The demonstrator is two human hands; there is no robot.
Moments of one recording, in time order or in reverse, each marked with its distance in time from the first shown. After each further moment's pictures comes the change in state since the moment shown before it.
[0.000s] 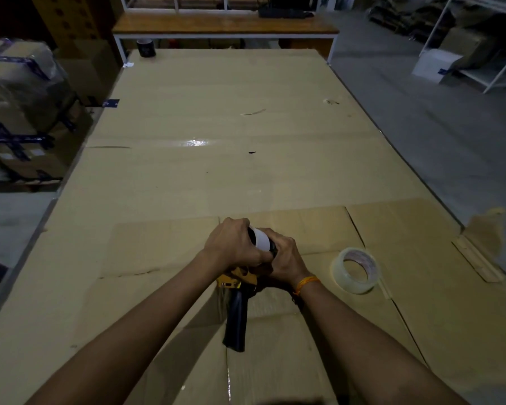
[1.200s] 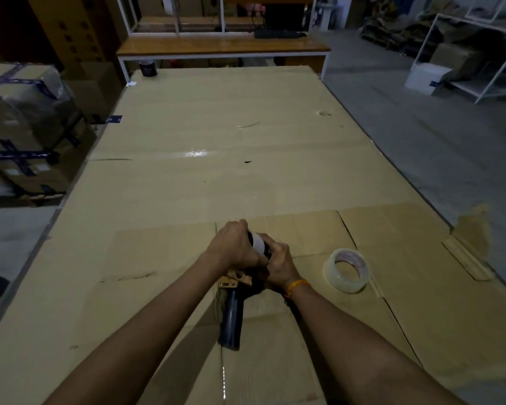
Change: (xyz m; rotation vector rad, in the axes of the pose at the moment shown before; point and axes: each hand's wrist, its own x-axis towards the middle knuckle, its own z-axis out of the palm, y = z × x) left_hand -0.011 0.025 -0.005 -0.052 -0.059 -0.078; right_hand -0.015 -0.004 0.001 0.079 0.045 0.121
